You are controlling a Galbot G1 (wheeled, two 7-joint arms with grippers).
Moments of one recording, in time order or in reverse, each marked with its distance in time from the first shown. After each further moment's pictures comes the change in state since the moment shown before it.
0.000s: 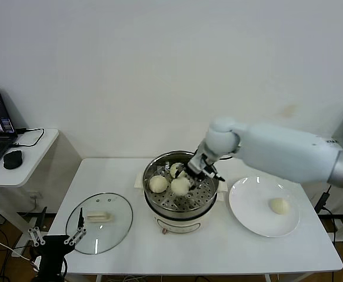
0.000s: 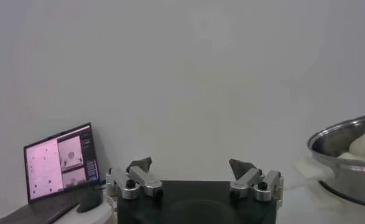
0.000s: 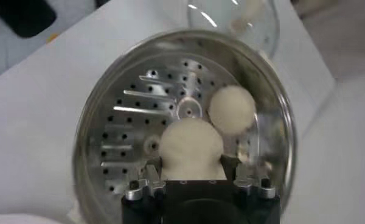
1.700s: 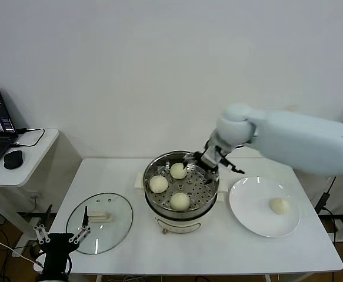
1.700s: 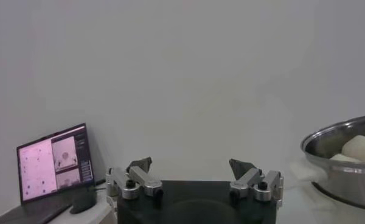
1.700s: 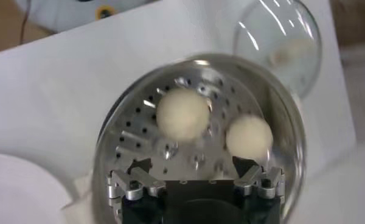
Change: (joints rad) left arm -0.024 0.026 0.035 0.006 -0.005 0.003 0.003; right arm 0.165 -0.257 0.000 0.161 0.071 -0.178 -0.067
